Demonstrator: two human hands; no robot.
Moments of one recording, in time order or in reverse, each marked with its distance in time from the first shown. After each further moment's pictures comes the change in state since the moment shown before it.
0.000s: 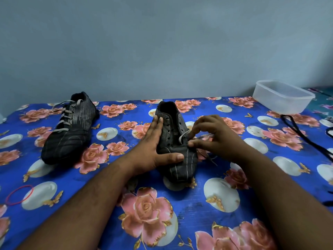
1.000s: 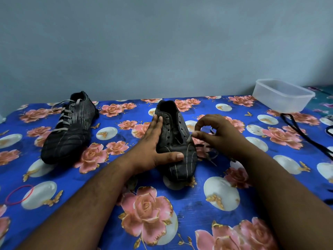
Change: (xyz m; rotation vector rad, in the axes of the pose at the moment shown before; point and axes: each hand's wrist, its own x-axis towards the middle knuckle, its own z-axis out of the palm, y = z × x) left_hand 0.000 -0.001 0.000 -0.008 -0.012 -0.008; right_hand -0.001 0.001 -0.005 0.095 0.047 0.104
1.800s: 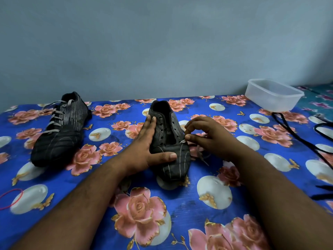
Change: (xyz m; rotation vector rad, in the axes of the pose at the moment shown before) left_hand 0.001 -0.001 0.001 -0.002 0.017 0.011; right_hand 0.000 0.011 0.006 -0.049 -0.078 -0.092
